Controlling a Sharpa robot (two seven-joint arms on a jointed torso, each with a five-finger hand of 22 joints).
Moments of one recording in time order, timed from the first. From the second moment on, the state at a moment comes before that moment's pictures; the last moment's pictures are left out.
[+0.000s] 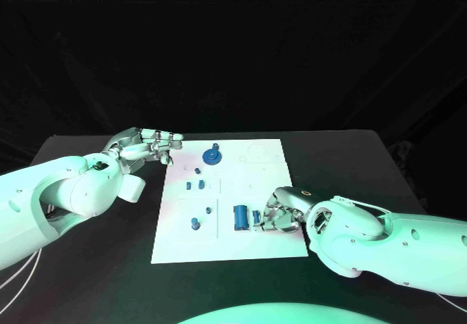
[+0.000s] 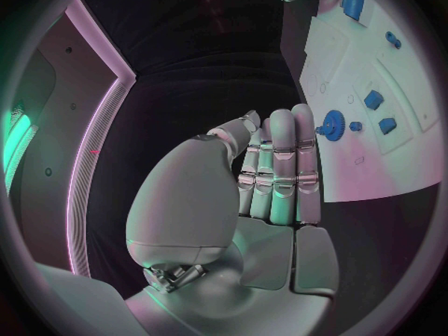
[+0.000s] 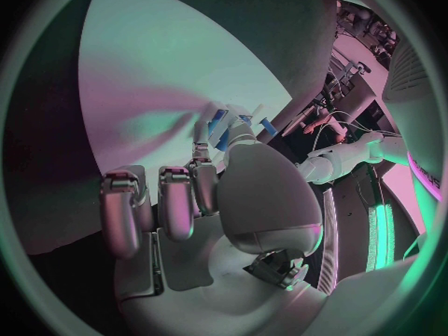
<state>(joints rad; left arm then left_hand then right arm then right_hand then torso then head) 1.21 -0.92 0.01 1.57 -0.17 -0.25 0.11 1.40 -0.16 0.46 0.02 0.05 1.10 0.15 0.08 0.09 1.19 0.08 0.23 0.16 1.27 0.00 0.85 0.54 0.18 1.07 0.09 0.86 0.54 1.02 -1.01 -0.11 1.93 -1.51 -0.39 -0.59 1.25 -0.04 -0.15 0.29 0.36 1.17 0.03 0.25 0.48 1.46 -0.04 1.30 1.31 1.47 -0.09 1.50 1.31 0.01 1.47 0.02 1.57 1.31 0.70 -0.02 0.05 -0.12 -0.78</state>
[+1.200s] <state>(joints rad) 1.19 -0.77 -0.01 1.34 0.02 -0.29 0.25 1.36 -0.15 0.37 0.08 0.05 1.01 0.17 0.07 0.07 1.10 0.15 0.10 0.08 0.96 0.12 0.30 0.25 0.18 0.81 0.24 0.37 0.24 1.21 -0.81 -0.11 1.36 -0.45 -0.46 0.21 1.49 0.06 -0.14 0.23 0.22 0.96 0.17 0.09 0.37 0.99 0.11 0.31 0.59 1.10 0.06 0.44 0.50 0.17 0.99 0.15 0.25 0.96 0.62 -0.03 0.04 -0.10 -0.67</state>
